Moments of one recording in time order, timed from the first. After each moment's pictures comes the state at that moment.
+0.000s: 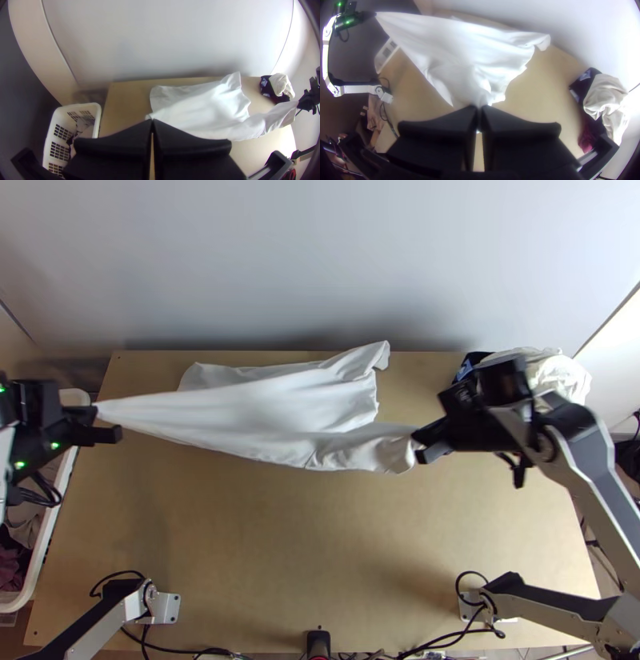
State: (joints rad) left arm 0.09 1.03 1.60 -1.17 0.00 0.10; right arm 0.45 1.28 1.54 -1.15 -0.27 -0.04
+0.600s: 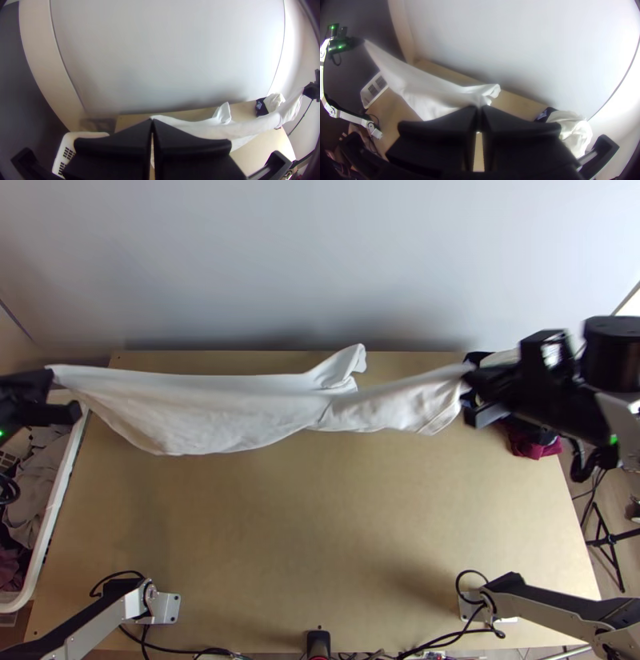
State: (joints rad) left arm 0.10 1.11 1.97 -1.23 0.00 0.11; right arm 0.40 1.28 1.97 -1.19 -0.11 -0.03
